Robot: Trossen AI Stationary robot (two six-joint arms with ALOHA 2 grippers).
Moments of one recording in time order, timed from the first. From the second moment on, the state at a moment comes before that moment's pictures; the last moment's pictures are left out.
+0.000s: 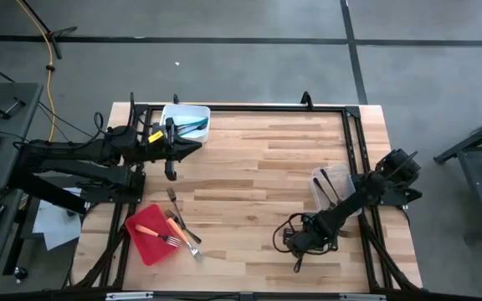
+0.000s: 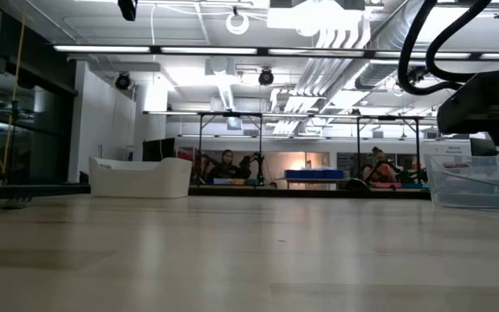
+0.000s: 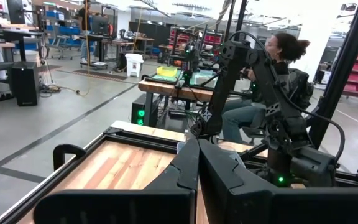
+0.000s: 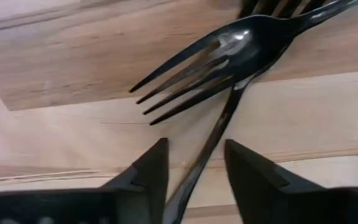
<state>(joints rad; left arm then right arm) 0.01 0.75 0.68 0.10 -0.15 -0.13 0.64 1.79 0.97 -0.62 -0.14 2.33</state>
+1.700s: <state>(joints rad) 0.01 0.75 0.68 0.16 -0.20 -0.28 0.00 1.66 0.97 0.44 -0.06 0.77</state>
